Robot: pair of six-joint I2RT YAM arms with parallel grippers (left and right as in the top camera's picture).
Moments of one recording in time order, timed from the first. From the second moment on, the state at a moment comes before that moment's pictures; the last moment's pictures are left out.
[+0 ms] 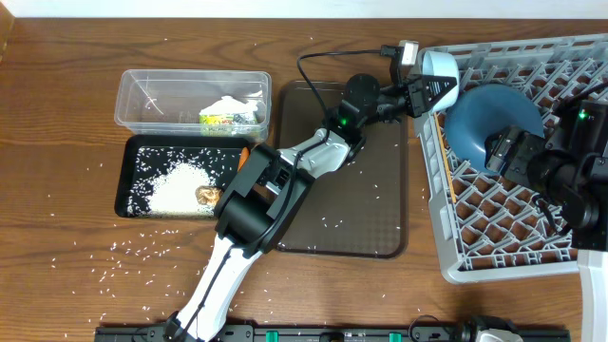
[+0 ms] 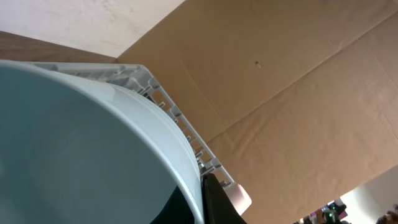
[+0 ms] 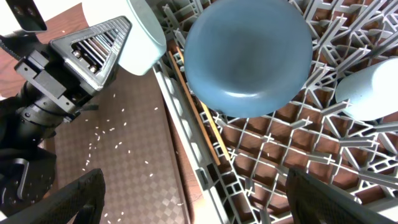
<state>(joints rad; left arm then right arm) -0.66 2.39 1.61 0.95 0.62 -1.04 -0.11 1.13 1.37 -1.14 -0.08 0.33</state>
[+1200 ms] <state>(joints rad) -0.66 2.42 1.61 0.95 0.63 -1.11 -0.11 1.13 1.37 -1.14 -0.08 0.33</state>
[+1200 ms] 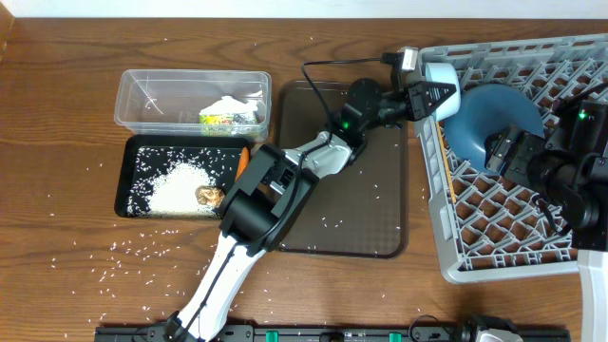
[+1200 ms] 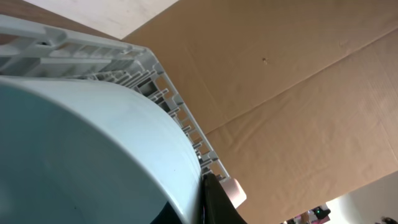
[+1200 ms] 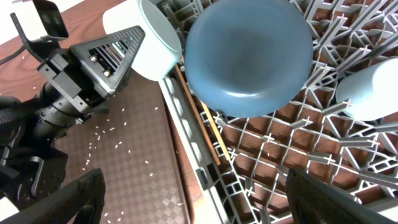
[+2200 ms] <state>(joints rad) -0.55 2.42 1.63 0.71 0.74 -1.08 -0.11 1.13 1.37 -1.14 -0.08 0.33</state>
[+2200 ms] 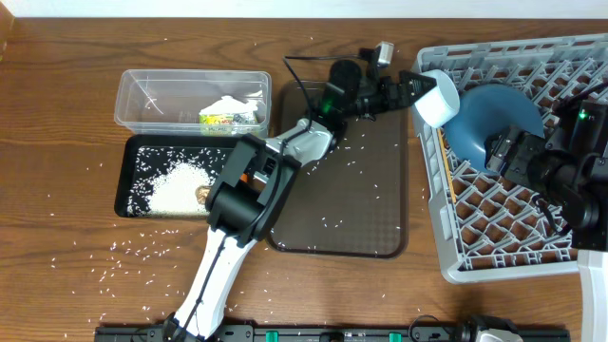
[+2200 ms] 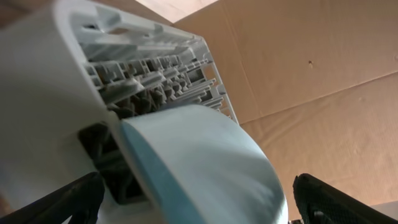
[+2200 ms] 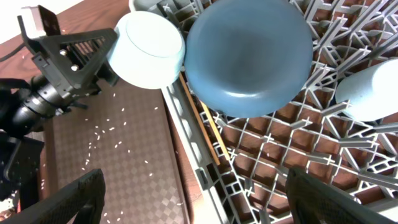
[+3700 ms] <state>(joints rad) -0.28 0.94 1.64 -1.33 -0.13 -0.17 -0.10 0.69 1.37 -1.10 -0.46 0.01</state>
